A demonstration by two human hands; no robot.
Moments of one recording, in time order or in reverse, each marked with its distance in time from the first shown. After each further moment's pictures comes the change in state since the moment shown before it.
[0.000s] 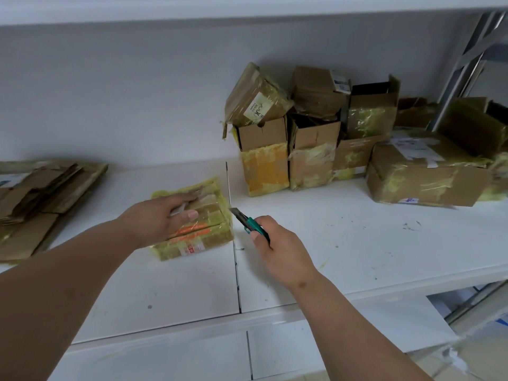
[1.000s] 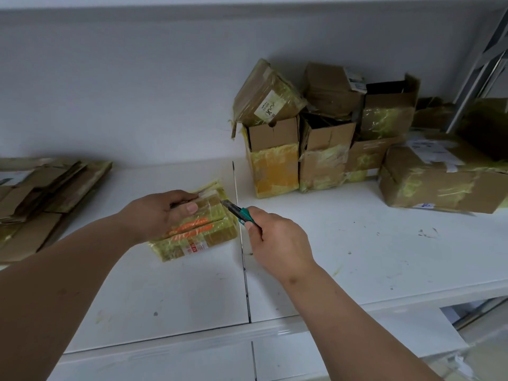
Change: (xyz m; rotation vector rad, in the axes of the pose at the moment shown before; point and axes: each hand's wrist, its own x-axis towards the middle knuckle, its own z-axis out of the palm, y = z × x) left_hand 0.011 -0.019 -0.006 -0.215 0.000 -0.004; right_hand 0.028 -0.021 0.009 -0.276 0.149 -0.174
